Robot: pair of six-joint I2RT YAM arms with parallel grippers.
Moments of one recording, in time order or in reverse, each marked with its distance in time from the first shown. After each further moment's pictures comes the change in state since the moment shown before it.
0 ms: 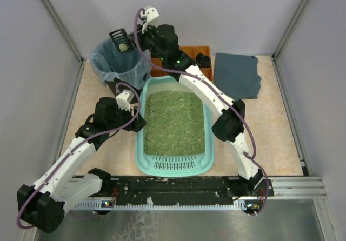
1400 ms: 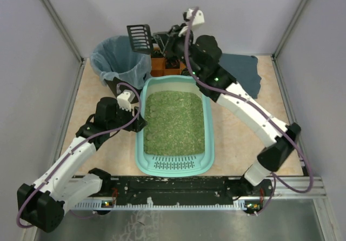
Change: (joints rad) left arm -0.009 0.006 0.000 -0.001 -0.002 0.000; right arm 0.023 -0.578 -0.605 0.119 0.173 0.173
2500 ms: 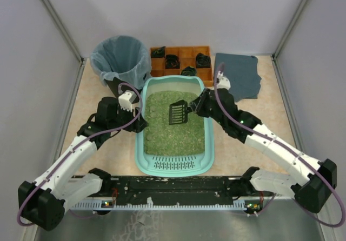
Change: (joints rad) left arm -0.001 0.022 0.000 0.000 0.030 0.000; right arm -0.057 -0.625 -0.901 -0.331 0.116 0.481
